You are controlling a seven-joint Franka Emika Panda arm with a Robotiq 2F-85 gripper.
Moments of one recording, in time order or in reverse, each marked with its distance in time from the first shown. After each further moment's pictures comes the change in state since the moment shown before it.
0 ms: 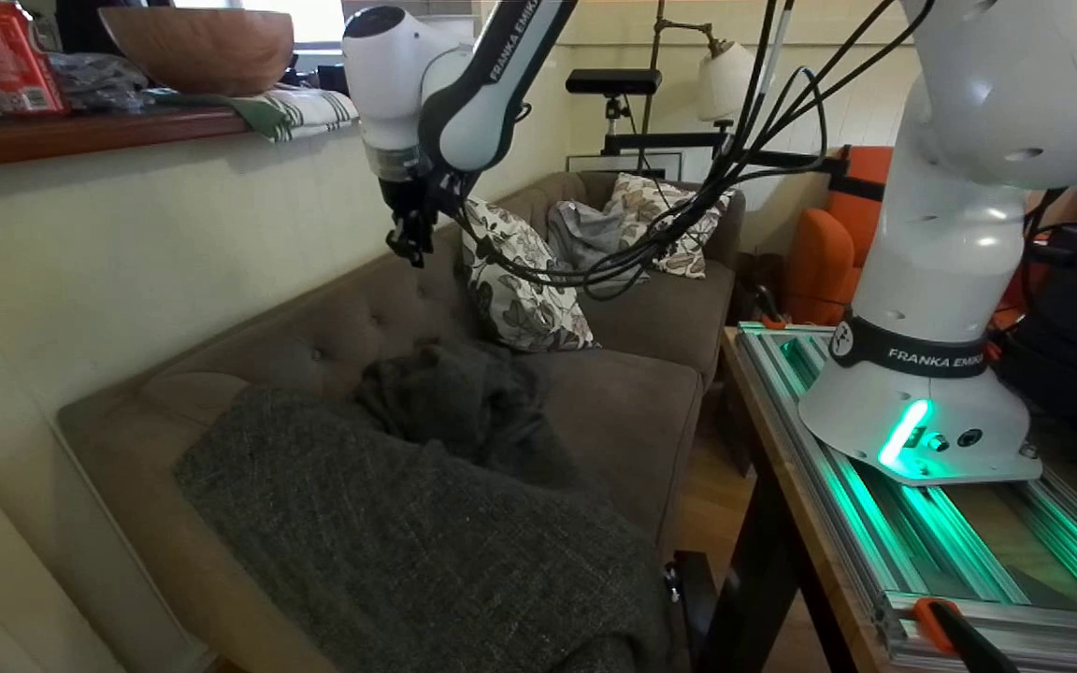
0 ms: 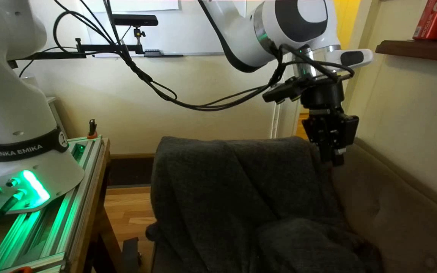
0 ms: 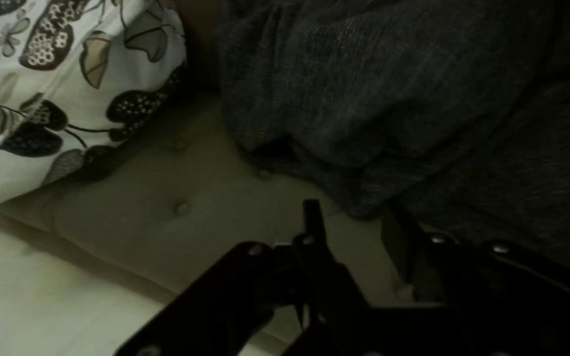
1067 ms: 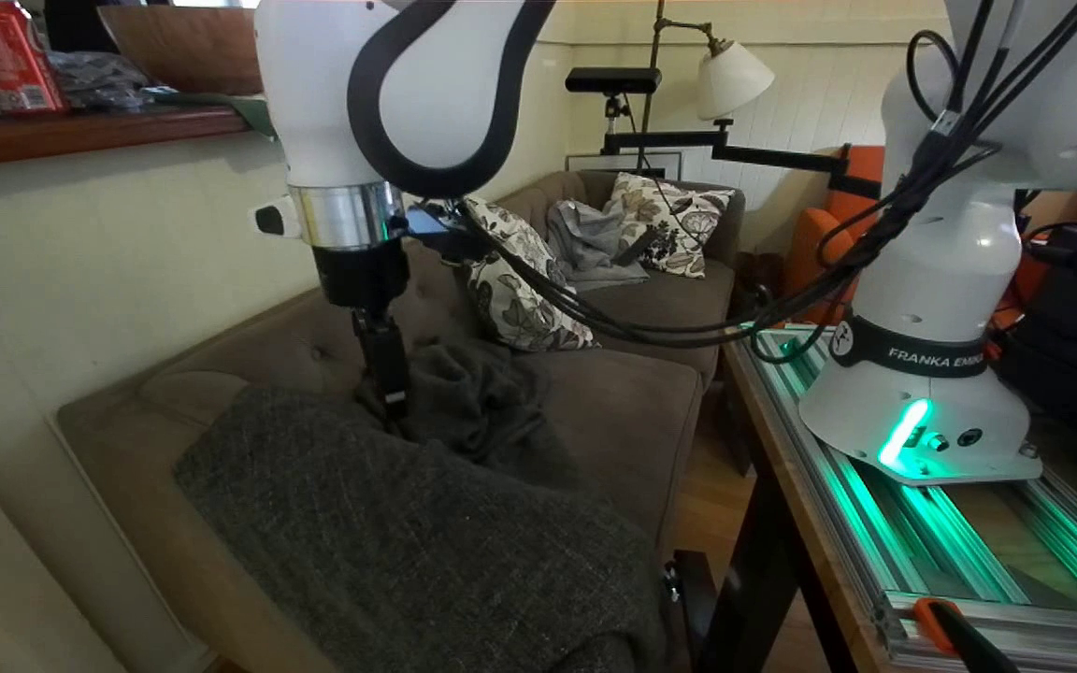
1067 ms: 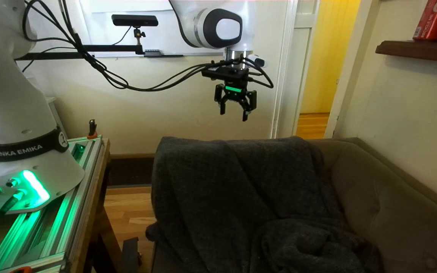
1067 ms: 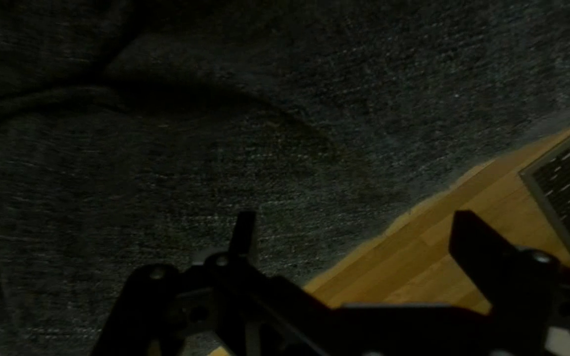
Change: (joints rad) arm 0.240 -0.132 0.242 -0.252 0.610 -0.023 -0.756
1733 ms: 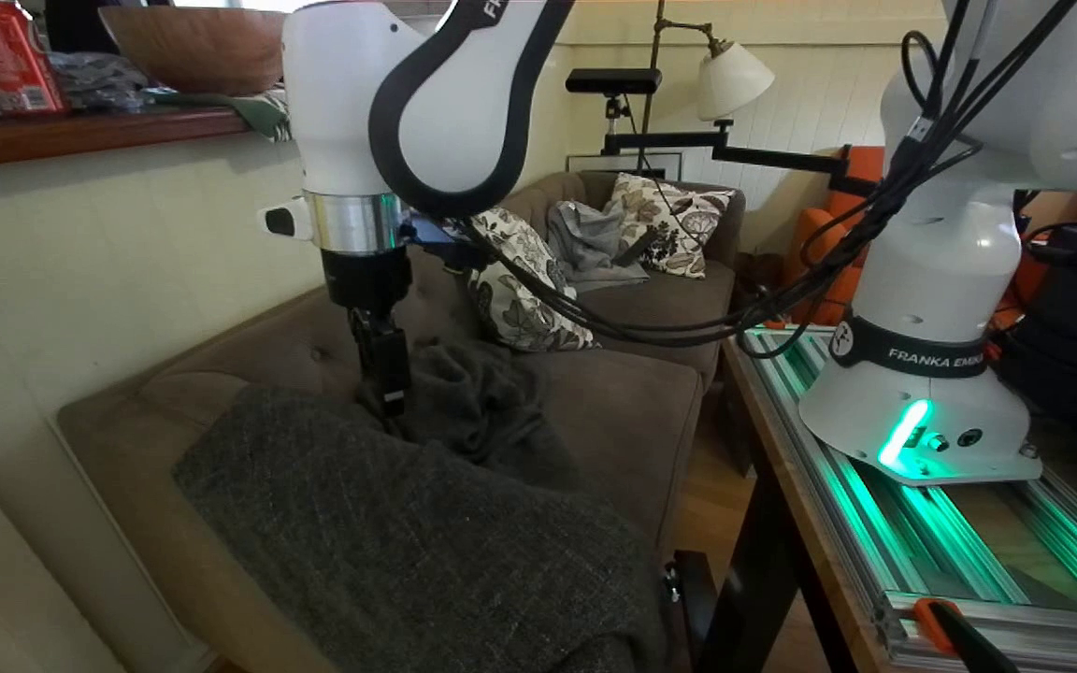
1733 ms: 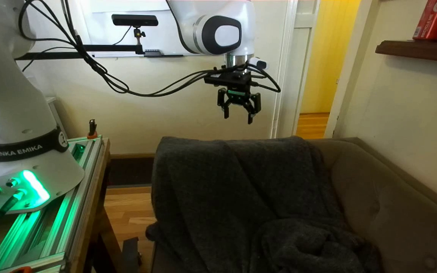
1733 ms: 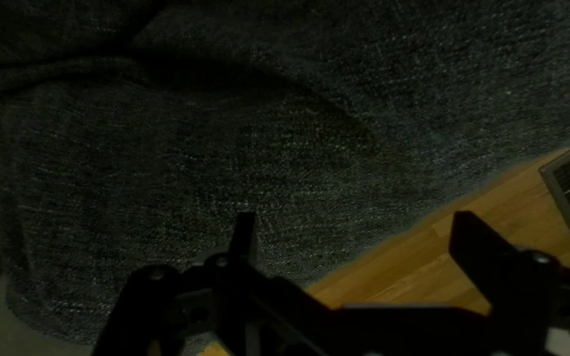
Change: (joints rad) arm 0.009 0.017 -0.040 -0.027 -0.014 0.119 -0.070
